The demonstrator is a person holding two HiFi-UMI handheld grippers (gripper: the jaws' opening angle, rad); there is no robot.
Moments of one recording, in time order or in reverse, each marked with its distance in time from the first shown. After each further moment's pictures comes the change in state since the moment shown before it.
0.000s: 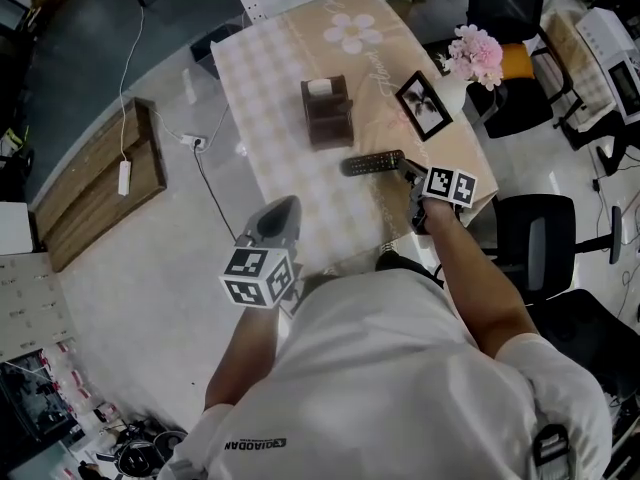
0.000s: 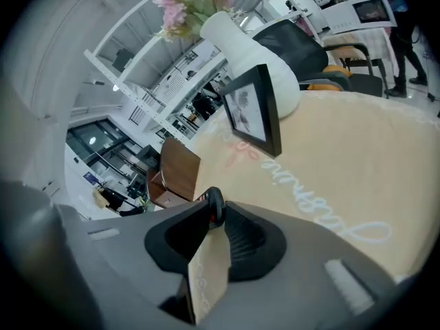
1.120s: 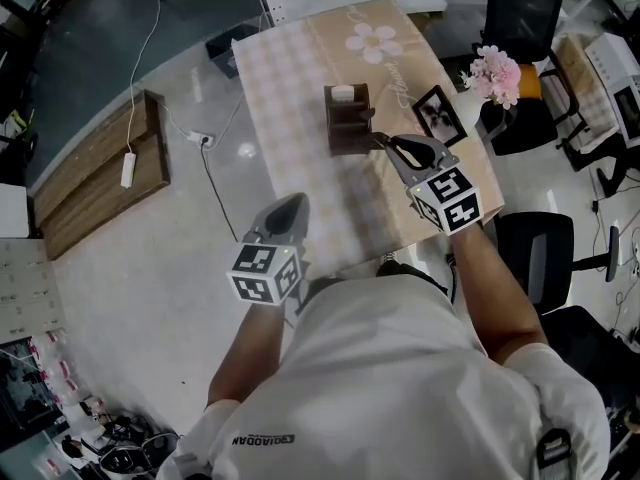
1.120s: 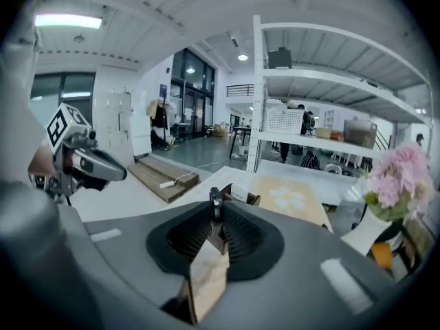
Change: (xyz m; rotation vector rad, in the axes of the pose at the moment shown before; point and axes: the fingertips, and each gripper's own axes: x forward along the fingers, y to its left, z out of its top) left arm -0.014 0.021 0.011 -0.014 -0.056 0.013; right arm -0.038 0.207 0.041 -1.083 -0.042 0.121
